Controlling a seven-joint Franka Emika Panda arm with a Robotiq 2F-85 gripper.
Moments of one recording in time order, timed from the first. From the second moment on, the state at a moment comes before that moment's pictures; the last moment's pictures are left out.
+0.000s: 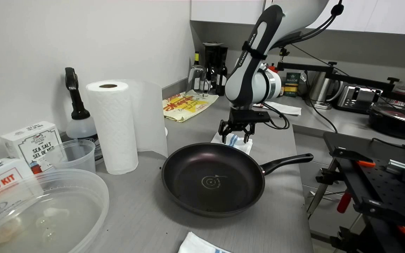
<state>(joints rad) -0.30 0.90 -0.16 -1.96 0.34 2.86 0.36</state>
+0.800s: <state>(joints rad) -0.30 0.95 -0.15 -1.91 0.34 2.84 0.36</state>
